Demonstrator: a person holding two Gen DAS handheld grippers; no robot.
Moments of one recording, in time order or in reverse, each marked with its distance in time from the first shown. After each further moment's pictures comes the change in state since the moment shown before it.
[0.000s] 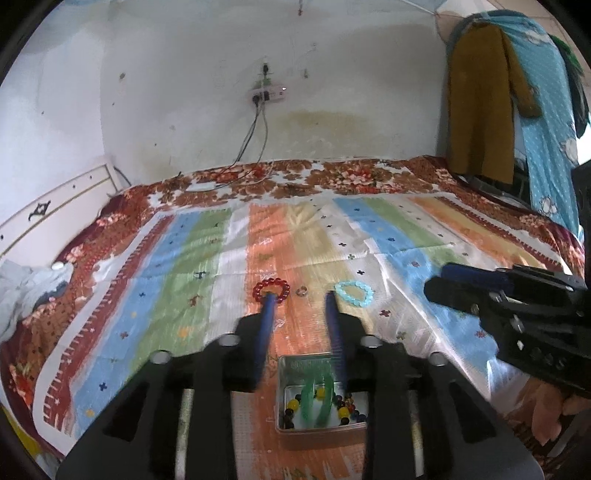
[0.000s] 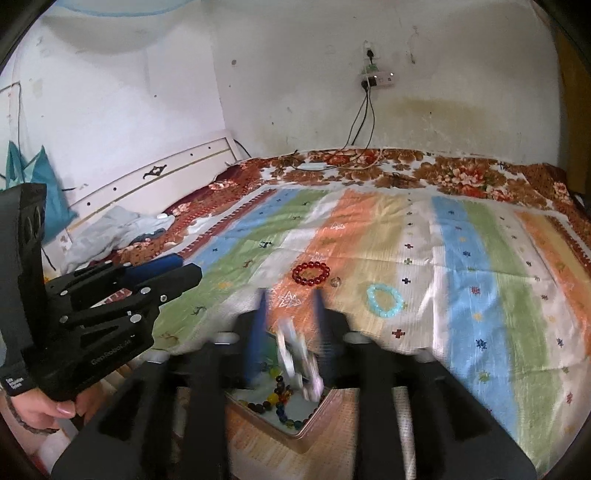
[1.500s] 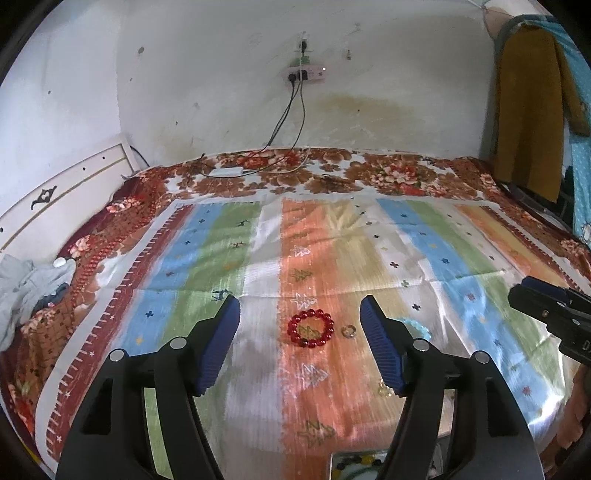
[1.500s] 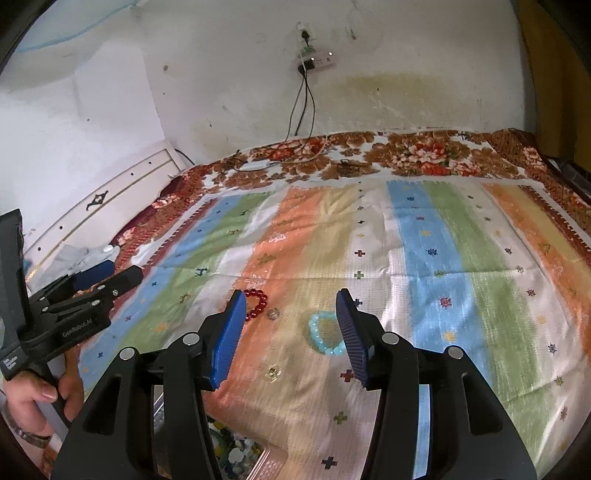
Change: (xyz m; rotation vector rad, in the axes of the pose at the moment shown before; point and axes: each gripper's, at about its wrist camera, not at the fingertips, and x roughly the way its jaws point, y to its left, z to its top) left arm 0.097 0.045 0.062 -0.068 0.073 0.095; right arm 0.064 -0.078 0.052 0.154 0.044 -0.140
